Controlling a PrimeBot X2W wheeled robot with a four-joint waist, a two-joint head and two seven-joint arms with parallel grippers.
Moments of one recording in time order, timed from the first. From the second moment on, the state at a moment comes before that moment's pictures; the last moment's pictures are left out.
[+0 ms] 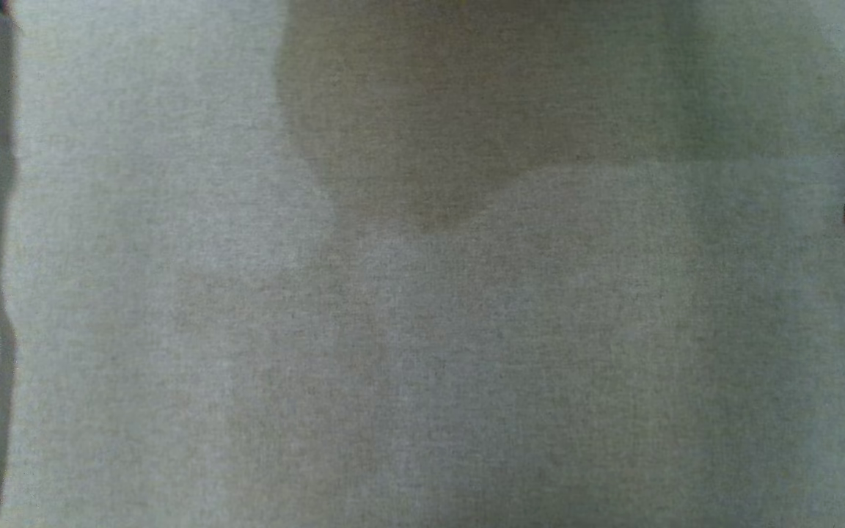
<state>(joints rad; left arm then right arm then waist) -1.37 0.29 -0.34 0.76 -0.59 -0.11 -0.19 -1.28 -0.25 0.22 0.90 0.23 0.13 -0.21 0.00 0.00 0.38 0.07</state>
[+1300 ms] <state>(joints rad) -0.27 0.62 -0.64 0.13 -0.76 -0.10 0.22 -0.63 -0.63 0.91 0.65 0.88 0.13 0.29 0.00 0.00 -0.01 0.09</state>
